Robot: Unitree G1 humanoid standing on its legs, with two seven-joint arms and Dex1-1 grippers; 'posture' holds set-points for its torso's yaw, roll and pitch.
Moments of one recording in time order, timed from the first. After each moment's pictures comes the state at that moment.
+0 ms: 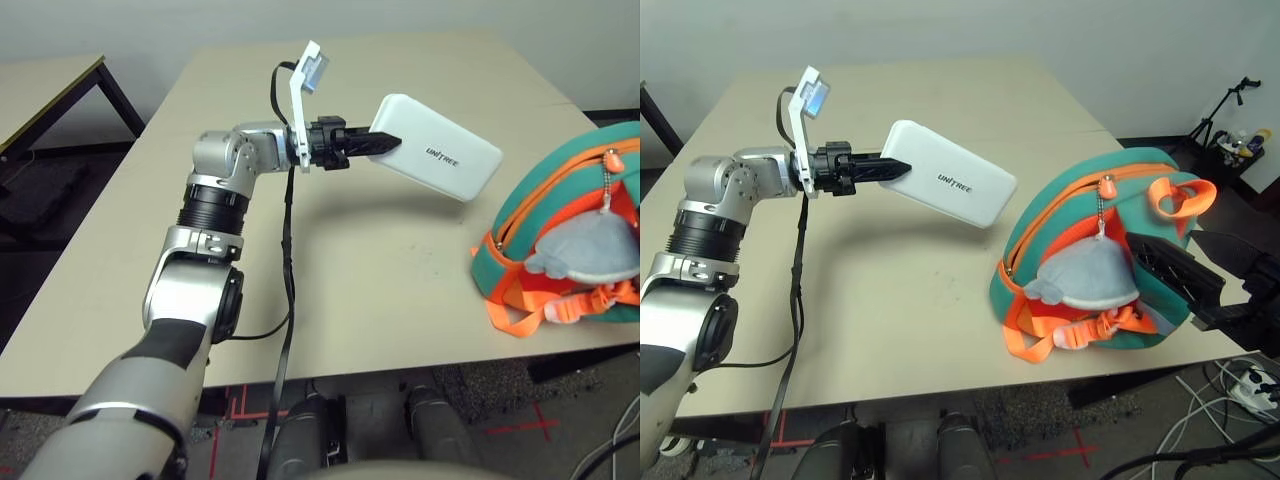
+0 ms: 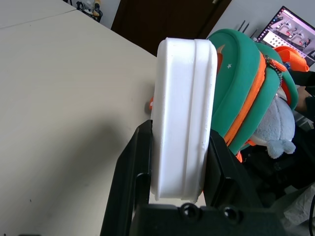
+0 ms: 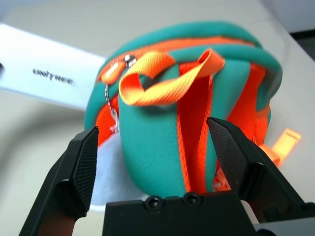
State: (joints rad) left arm -1.13 0.37 -0.02 0.52 -0.50 0.83 -1.08; right arm 0.53 -1.11 -1.31 -0.67 1.96 0.96 -0.21
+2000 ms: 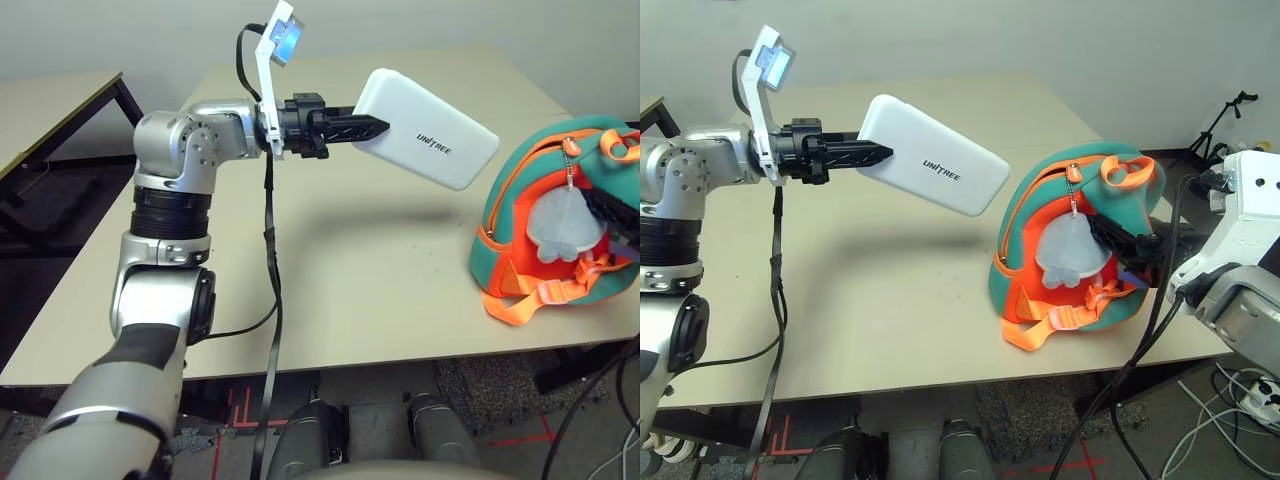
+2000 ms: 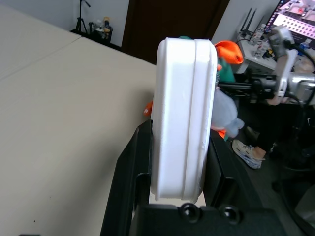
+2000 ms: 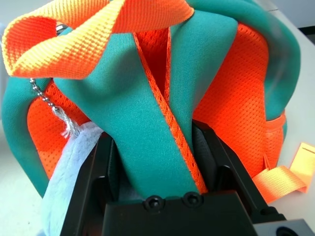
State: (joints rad) left arm -1.13 0.52 0.02 0.19 -0.63 1.04 -1.03; right arm -0.05 -1.03 -0.61 -0.43 1.36 0.97 -0.10
